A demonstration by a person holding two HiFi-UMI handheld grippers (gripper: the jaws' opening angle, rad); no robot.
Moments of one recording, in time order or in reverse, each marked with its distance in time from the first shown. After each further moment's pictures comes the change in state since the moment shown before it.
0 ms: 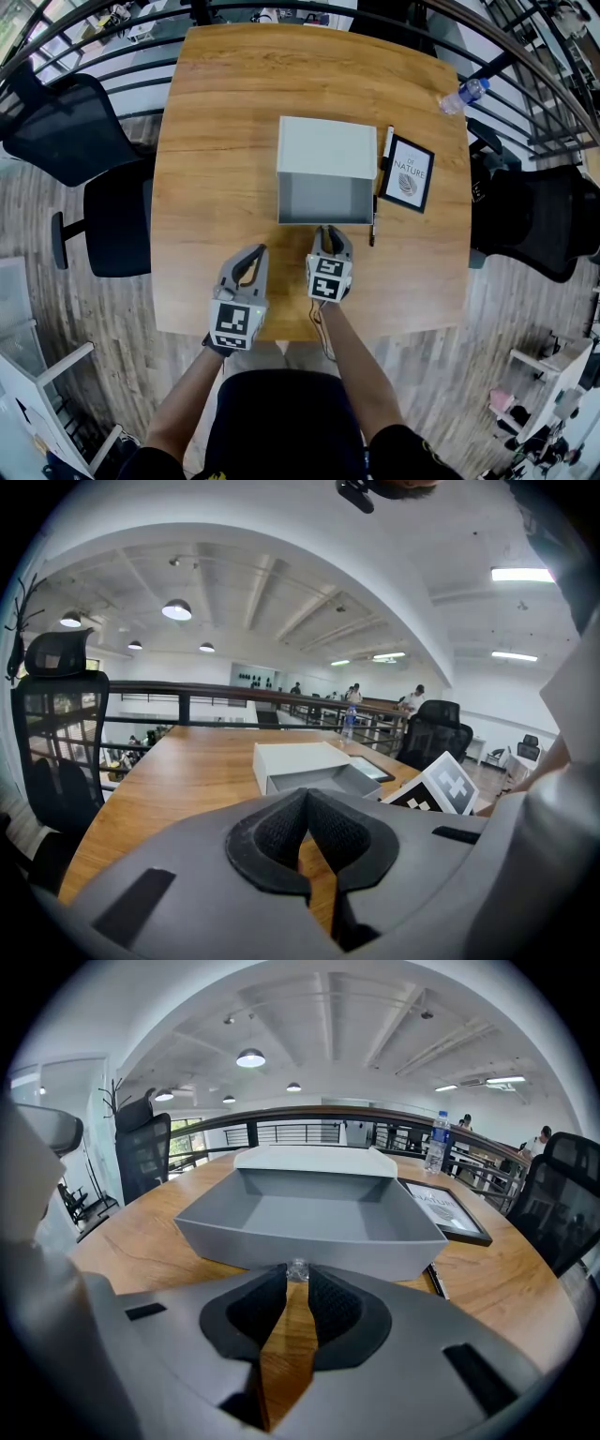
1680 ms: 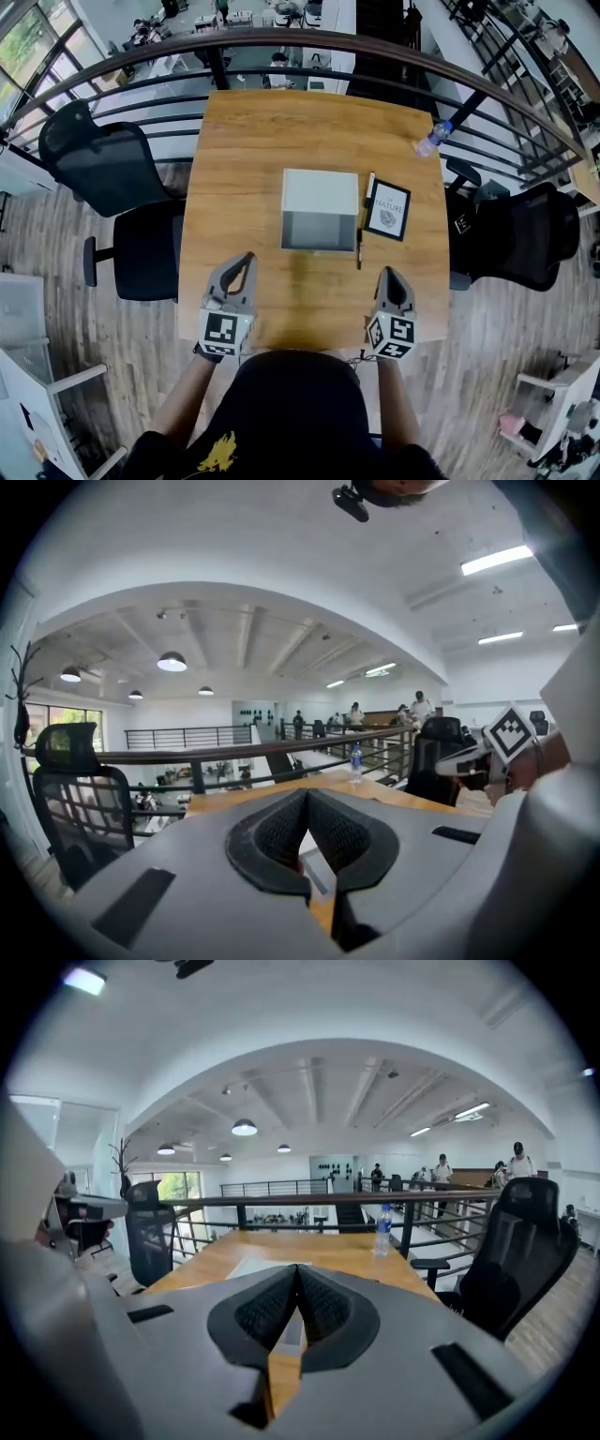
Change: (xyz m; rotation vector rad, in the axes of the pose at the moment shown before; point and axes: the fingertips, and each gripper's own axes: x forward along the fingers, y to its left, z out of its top) left arm -0.094 -0.004 0.165 0.174 -0.173 0.080; right arm -0.253 -0.121 0.138 0.055 -0.378 -0.040
